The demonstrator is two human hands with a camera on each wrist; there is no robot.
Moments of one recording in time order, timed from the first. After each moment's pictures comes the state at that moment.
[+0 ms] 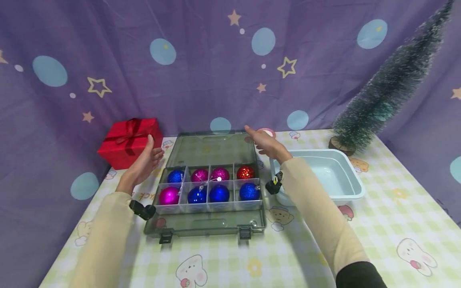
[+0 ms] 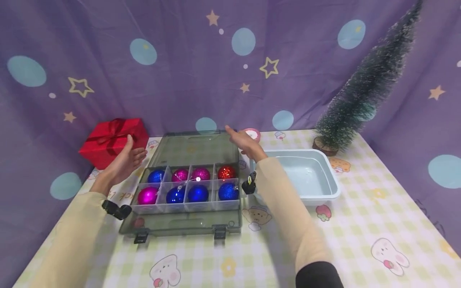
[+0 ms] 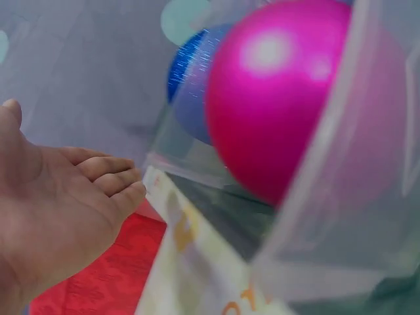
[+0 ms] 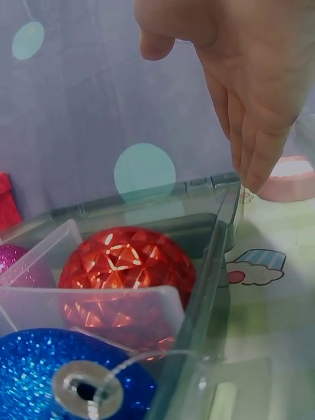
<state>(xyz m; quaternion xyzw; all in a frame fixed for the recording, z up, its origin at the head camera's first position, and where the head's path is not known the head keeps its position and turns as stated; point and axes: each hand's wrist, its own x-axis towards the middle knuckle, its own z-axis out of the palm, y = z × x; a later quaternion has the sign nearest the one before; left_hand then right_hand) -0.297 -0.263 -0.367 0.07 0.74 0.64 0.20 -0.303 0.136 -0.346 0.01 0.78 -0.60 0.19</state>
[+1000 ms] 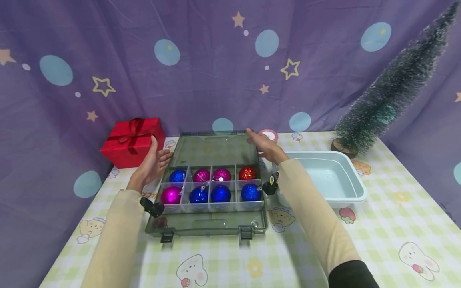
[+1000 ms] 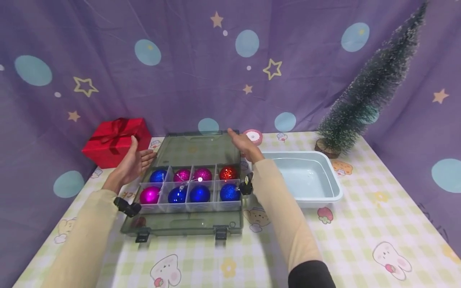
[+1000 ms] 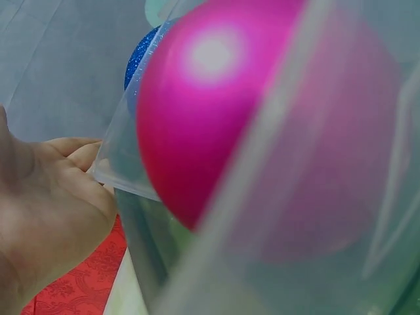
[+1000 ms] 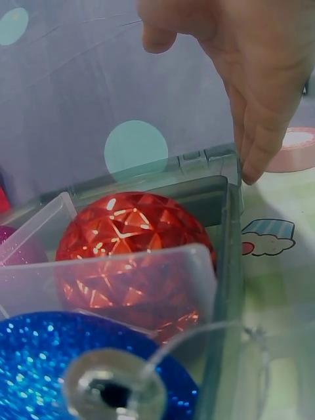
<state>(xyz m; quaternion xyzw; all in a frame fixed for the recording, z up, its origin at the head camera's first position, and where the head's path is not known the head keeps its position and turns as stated) -0.302 -0.256 -0.381 0.04 0.70 0.69 0.21 -0.311 0.127 -0.359 0.03 0.75 -0.63 0.19</state>
